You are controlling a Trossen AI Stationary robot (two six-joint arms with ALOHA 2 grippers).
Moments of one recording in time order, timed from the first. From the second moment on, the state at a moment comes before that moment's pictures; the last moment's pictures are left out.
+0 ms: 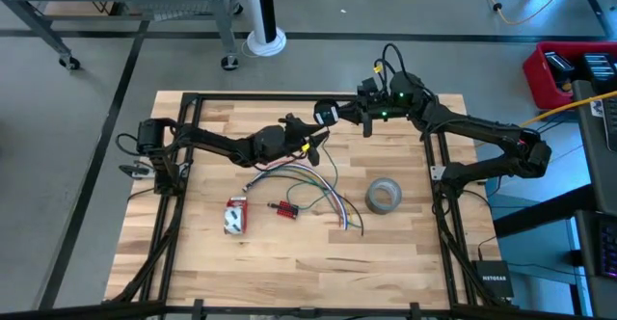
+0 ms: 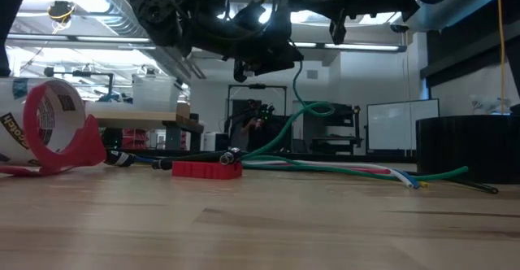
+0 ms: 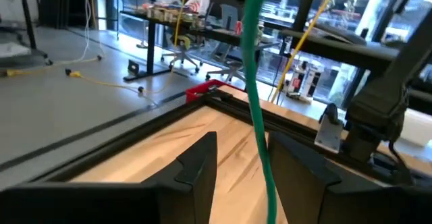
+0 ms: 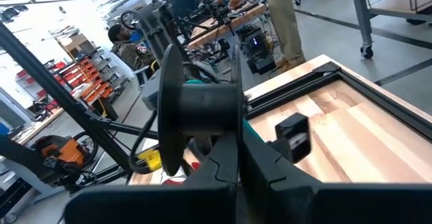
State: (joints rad) left arm 0.15 1.79 0.92 0.83 -0.36 -0.22; right arm -0.53 1.24 0.90 0.24 -0.59 0.41
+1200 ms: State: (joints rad) left arm 0.14 1.80 0.92 0.81 -0.36 -0.31; right arm -0.54 1.24 0.90 0.30 -0.51 0.41
